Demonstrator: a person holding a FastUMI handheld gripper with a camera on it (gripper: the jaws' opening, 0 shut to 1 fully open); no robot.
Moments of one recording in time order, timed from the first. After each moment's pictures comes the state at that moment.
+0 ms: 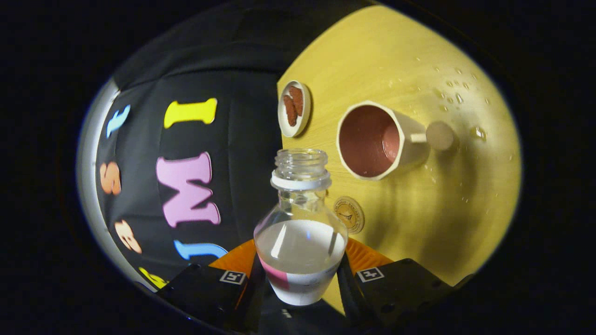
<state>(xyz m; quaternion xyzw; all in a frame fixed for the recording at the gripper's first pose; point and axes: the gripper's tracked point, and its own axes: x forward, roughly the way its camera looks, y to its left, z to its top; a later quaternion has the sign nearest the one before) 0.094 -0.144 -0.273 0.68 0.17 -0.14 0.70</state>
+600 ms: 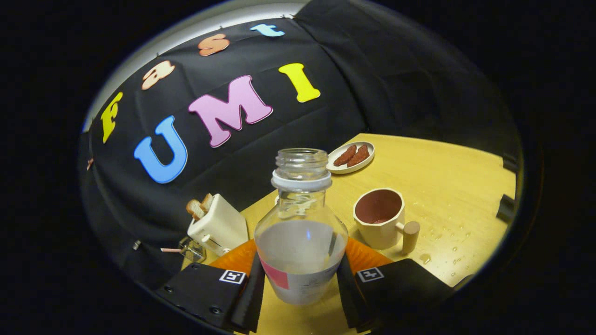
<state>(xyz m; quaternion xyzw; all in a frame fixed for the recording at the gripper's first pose) 0.053 -0.123 -0.275 0.27 0.14 -0.12 0.94</state>
